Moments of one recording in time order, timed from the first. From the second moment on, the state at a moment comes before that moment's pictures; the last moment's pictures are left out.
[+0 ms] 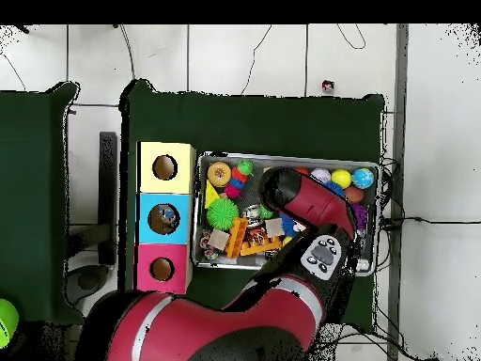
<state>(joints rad) -0.06 -0.16 -0.53 1.34 0.44 0.55 2.26</state>
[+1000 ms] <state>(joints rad) -0.10 -0.16 -0.49 1.33 0.44 0.58 2.26</state>
